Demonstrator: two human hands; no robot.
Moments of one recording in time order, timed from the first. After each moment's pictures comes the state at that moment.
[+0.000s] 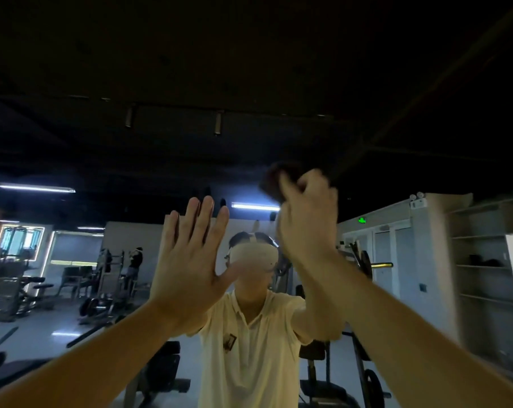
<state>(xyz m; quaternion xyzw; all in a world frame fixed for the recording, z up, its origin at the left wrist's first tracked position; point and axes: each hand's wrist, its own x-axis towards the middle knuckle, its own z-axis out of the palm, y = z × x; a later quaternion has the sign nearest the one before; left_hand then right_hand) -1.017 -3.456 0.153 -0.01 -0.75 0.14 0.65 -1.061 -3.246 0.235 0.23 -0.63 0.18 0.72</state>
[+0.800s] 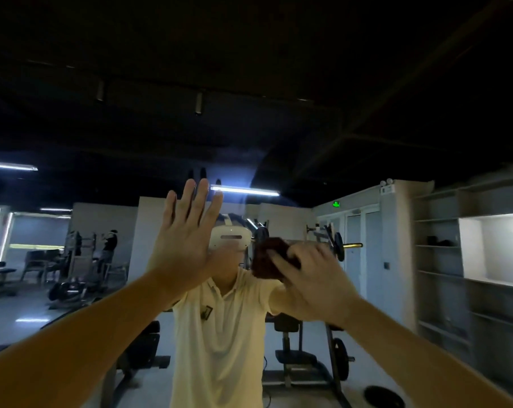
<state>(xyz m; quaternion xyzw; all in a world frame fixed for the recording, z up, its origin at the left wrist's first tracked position) -1.013 -3.463 0.151 -0.05 -0.76 0.15 0.64 -1.061 -3.184 0.119 0.37 -0.71 -0.07 0.59</state>
